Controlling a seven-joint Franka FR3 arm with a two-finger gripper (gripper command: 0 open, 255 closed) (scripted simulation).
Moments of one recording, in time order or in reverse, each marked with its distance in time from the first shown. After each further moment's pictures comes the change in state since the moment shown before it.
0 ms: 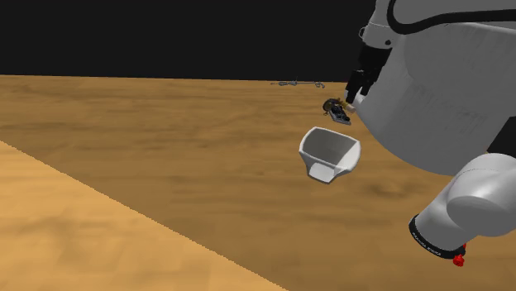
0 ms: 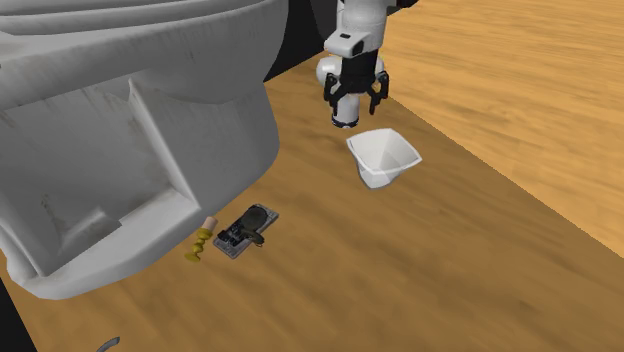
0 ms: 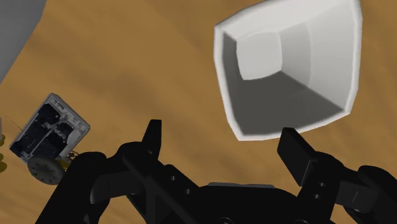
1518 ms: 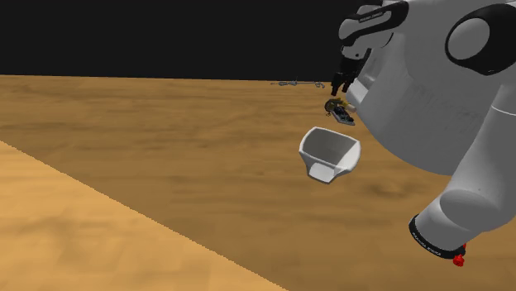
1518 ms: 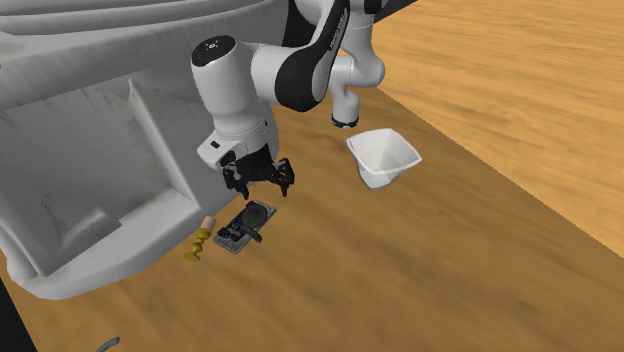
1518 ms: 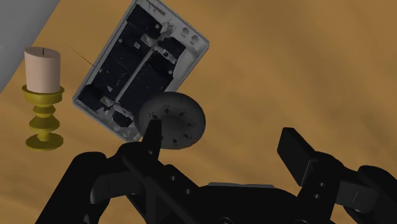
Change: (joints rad) arm -0.140 0.817 -0.270 0.570 0.212 0.167 -0.468
